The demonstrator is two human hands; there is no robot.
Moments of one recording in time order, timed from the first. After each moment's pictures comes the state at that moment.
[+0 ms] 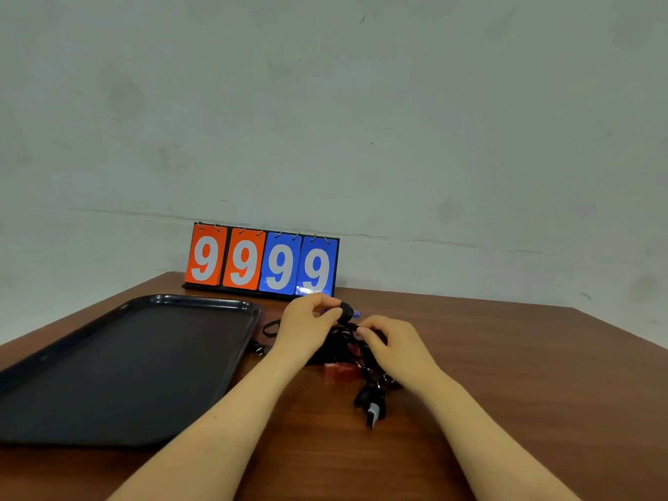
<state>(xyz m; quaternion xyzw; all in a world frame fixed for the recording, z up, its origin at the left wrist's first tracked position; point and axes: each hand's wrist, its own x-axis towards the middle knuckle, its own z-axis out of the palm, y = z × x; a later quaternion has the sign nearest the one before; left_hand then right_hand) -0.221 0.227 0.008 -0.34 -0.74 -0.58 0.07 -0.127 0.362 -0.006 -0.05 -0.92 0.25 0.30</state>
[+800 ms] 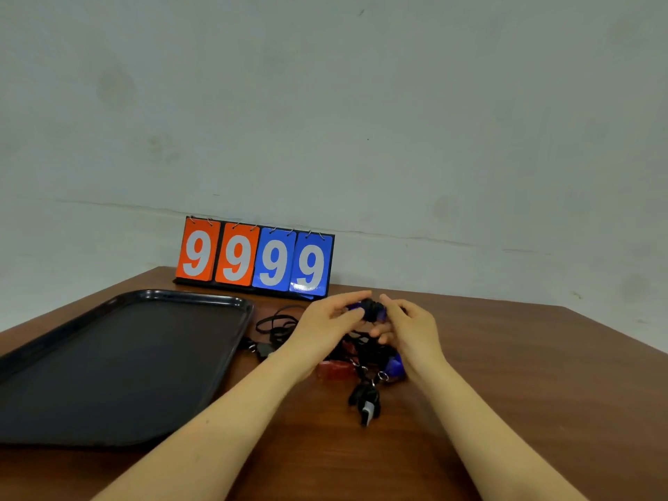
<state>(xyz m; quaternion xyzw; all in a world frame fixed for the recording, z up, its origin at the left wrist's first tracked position) -0.199 0.233 0.007 -0.43 -0.63 -0.64 -0.09 -0.120 0.355 0.014 -0.15 -0.66 0.64 0.36</state>
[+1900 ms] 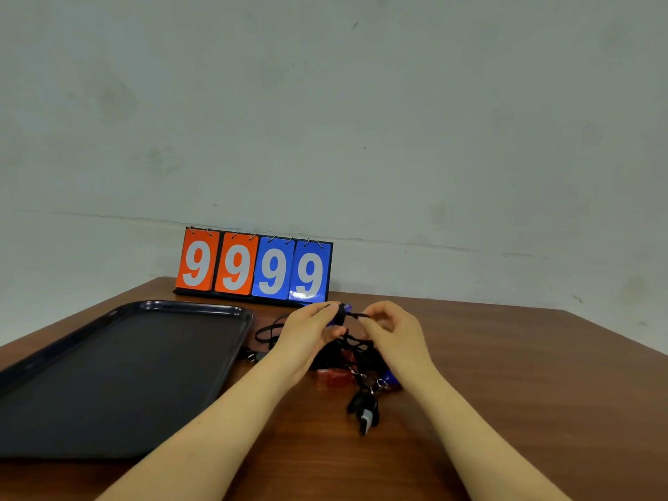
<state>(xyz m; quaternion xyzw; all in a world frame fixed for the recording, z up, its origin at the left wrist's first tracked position) -0.218 0.235 0.003 -0.27 -0.53 -0.78 -0.19 -0.122 0.350 0.008 -0.10 -0.80 0.45 0.39</state>
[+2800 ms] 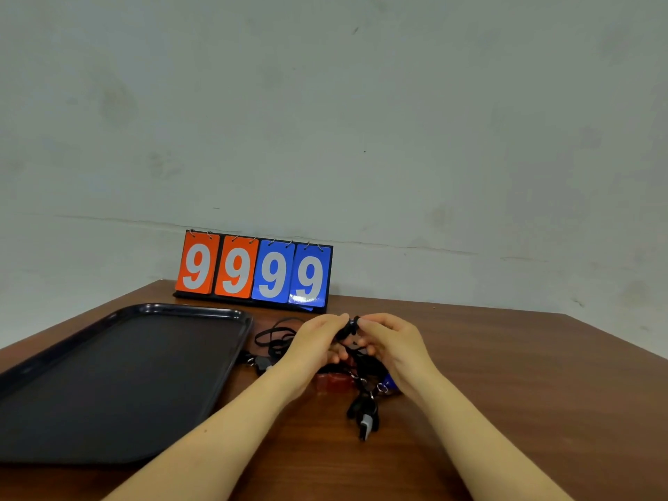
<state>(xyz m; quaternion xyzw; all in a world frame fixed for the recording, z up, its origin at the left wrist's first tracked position) -0.208 0.239 0.001 -0.30 -0.59 -0.72 -0.21 -0.122 0.353 0.007 -0.10 -0.68 0.67 0.29</state>
